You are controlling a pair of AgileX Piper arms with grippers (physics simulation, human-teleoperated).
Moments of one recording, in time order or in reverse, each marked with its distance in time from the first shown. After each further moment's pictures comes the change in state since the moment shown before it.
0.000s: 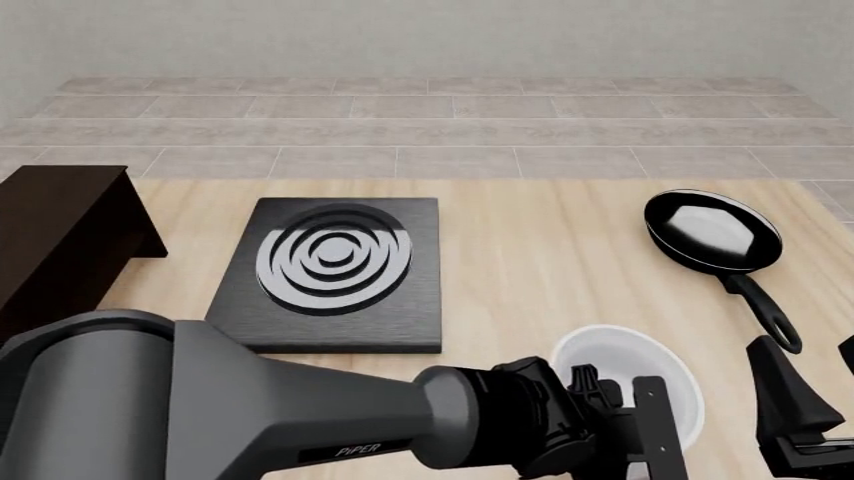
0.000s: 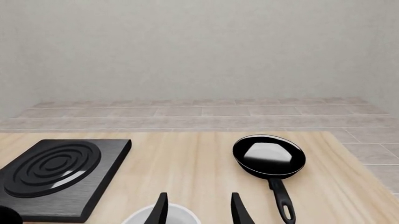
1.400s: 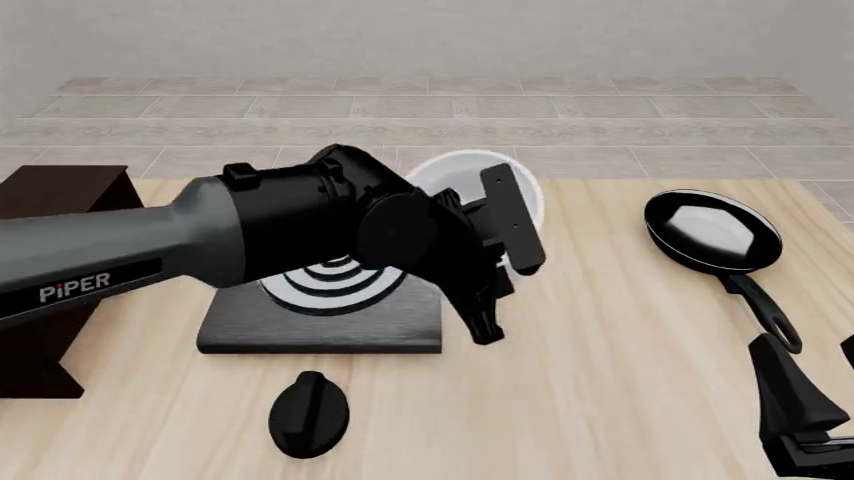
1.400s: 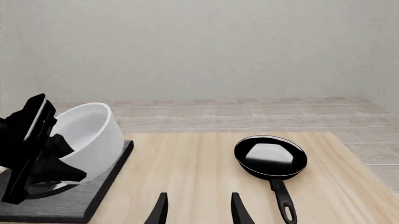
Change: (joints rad) left arm 0.331 -0.385 0.046 0.259 0.124; right arm 0.006 0.000 -0.018 0.017 0.006
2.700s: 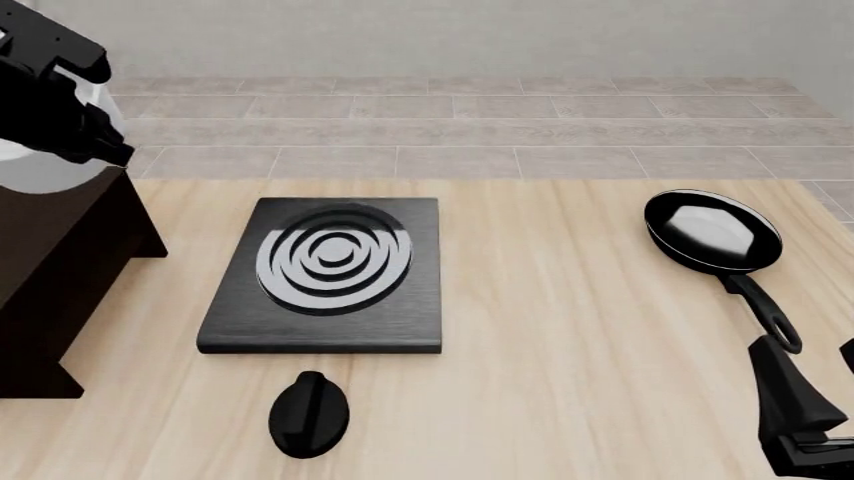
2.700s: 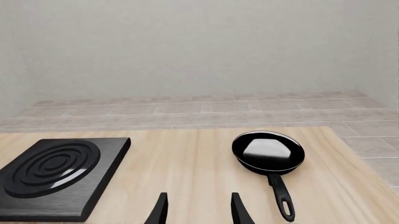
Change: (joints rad) left arm 0.997 -0.307 0.030 0.167 -0.003; right arm -0.015 0.000 0.005 0.013 0.007
